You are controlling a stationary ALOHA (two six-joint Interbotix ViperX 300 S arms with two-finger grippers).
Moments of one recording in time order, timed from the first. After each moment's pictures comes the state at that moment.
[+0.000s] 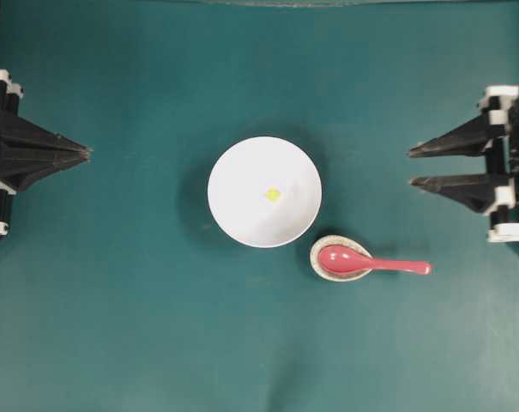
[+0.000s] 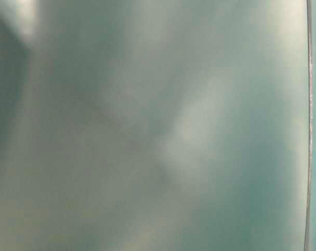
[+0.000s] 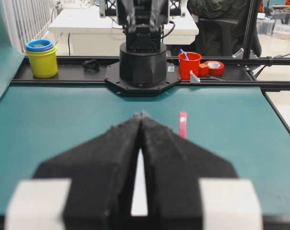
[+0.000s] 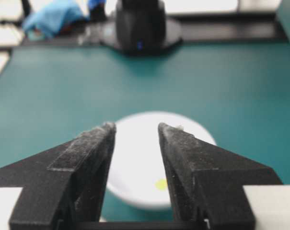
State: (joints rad) left arm 0.00 -0.96 1.18 0.01 -0.28 0.00; right arm -0.01 -0.80 1.19 0.03 -0.30 0.02
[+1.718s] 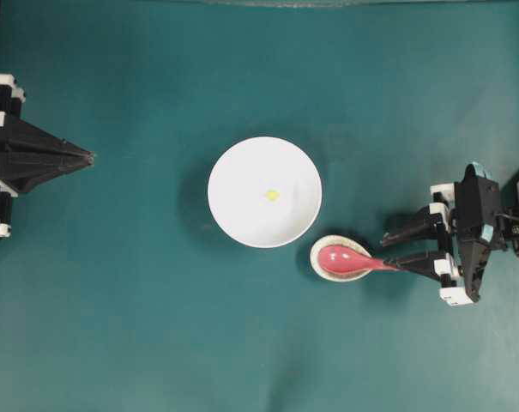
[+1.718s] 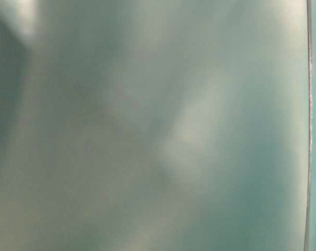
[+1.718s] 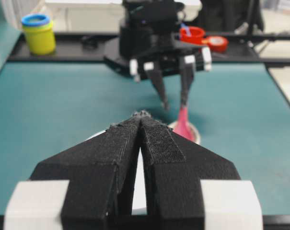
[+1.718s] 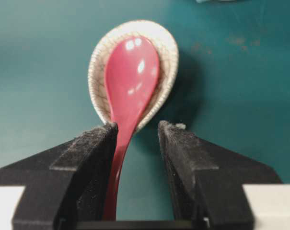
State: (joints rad) left arm 0.00 -0.96 1.18 0.01 -0.20 0.00; right arm 0.39 -0.08 1.34 0.39 -0.83 0.17
